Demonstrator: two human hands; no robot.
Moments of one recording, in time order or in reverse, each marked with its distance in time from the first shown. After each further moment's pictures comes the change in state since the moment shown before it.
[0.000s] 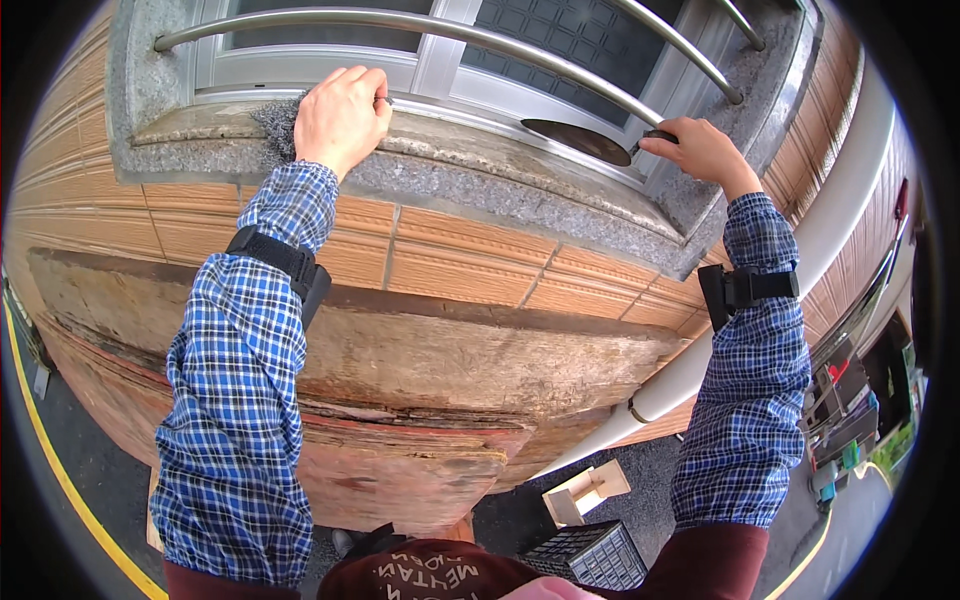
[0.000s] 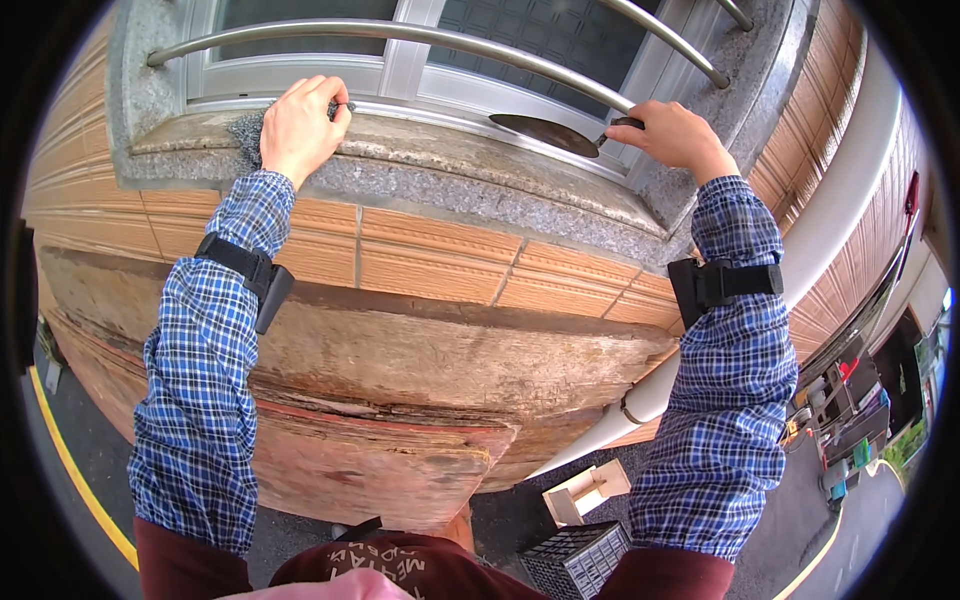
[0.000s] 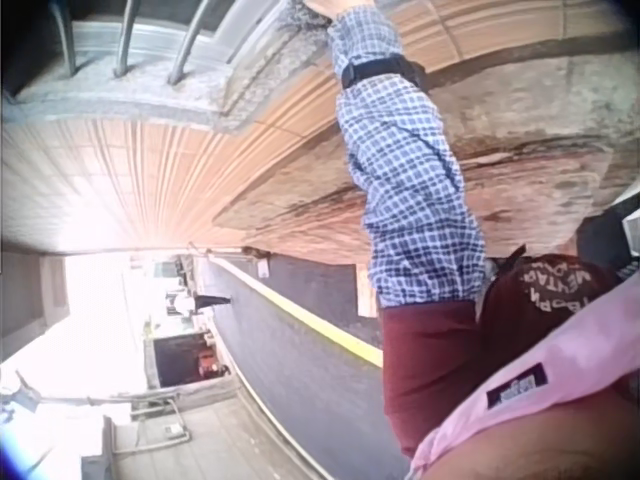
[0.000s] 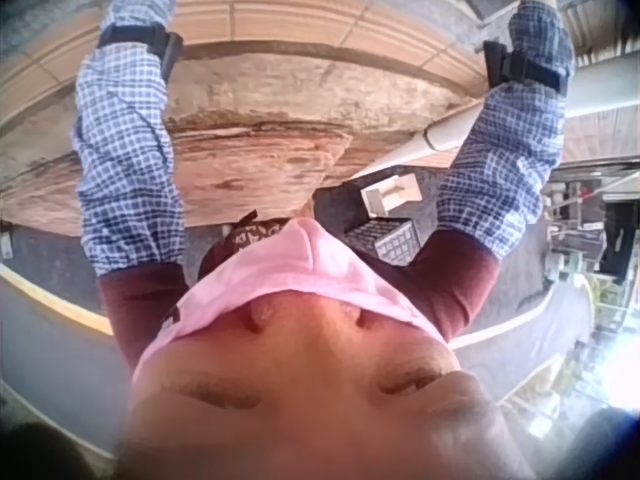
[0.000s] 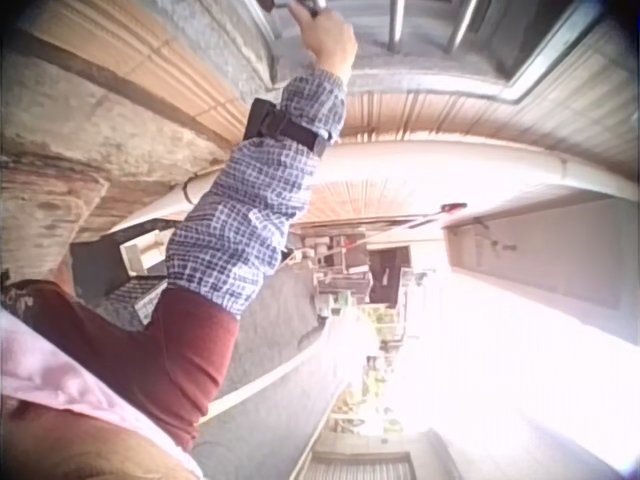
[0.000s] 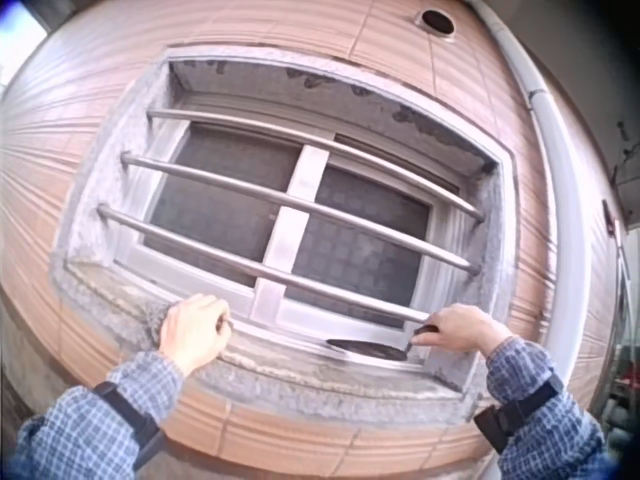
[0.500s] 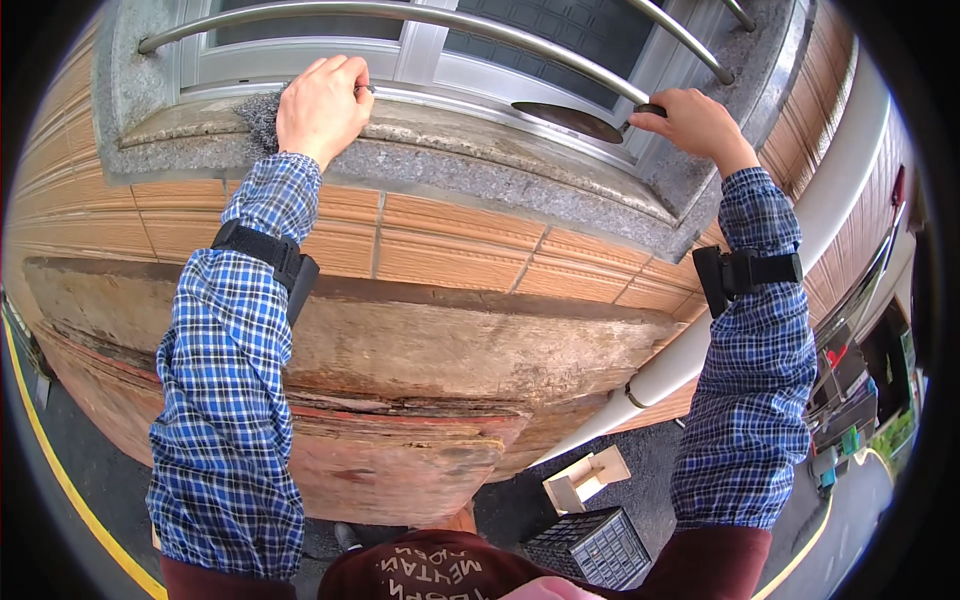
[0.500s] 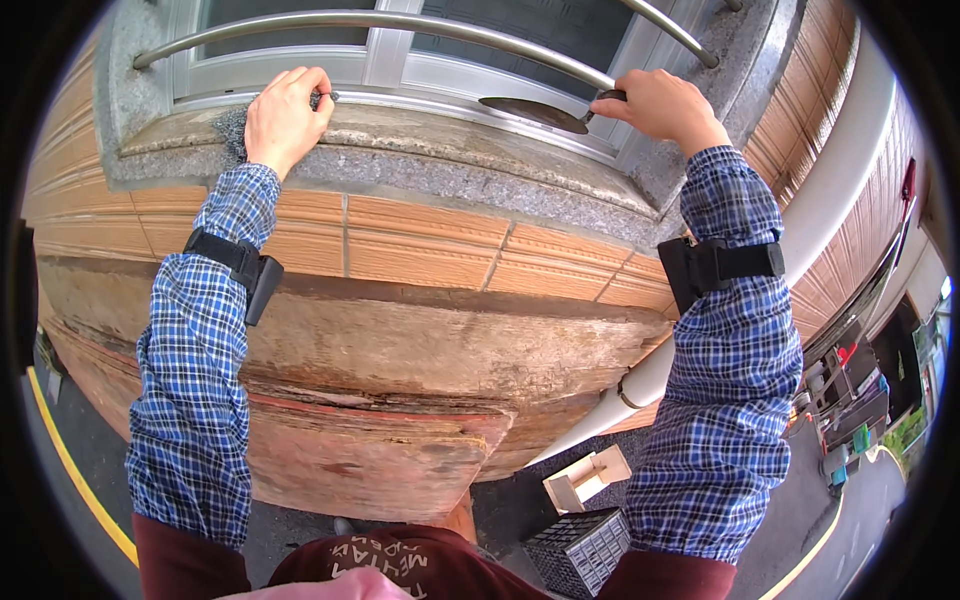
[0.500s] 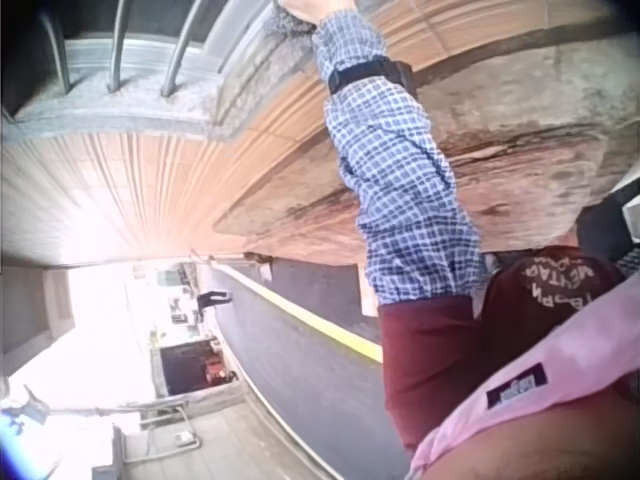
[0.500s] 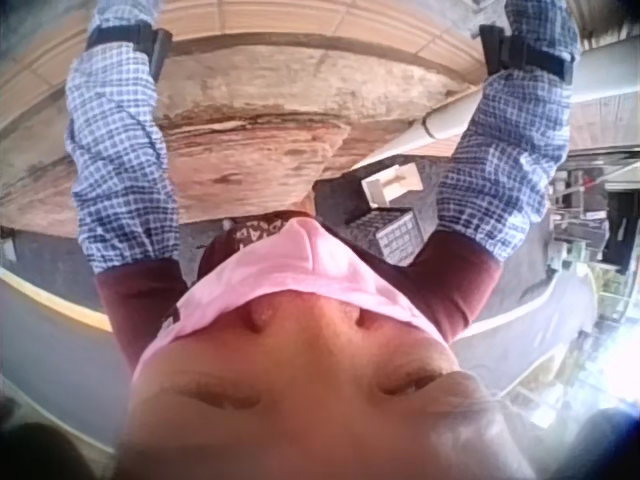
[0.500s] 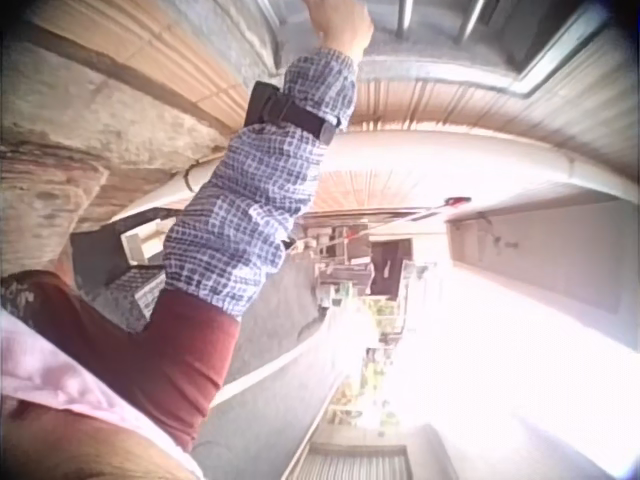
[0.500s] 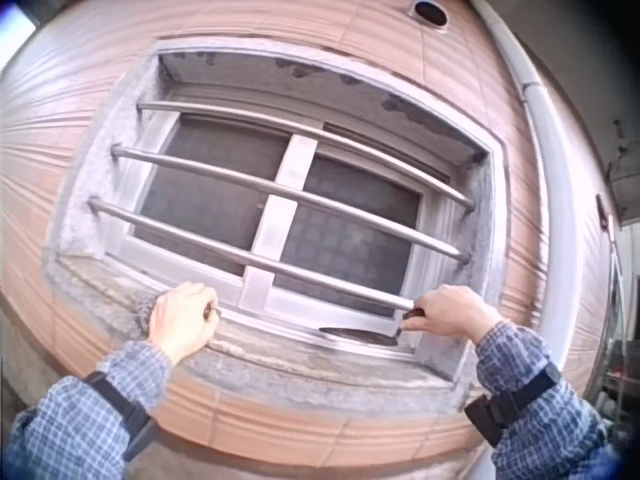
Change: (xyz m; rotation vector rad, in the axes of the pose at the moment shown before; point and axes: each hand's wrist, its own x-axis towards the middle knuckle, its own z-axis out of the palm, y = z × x) left_hand 0.001 0.002 -0.002 0.021 -0.023 -0.021; right_hand 0.000 -0.010 -0.011 -0.164 0.012 0.010
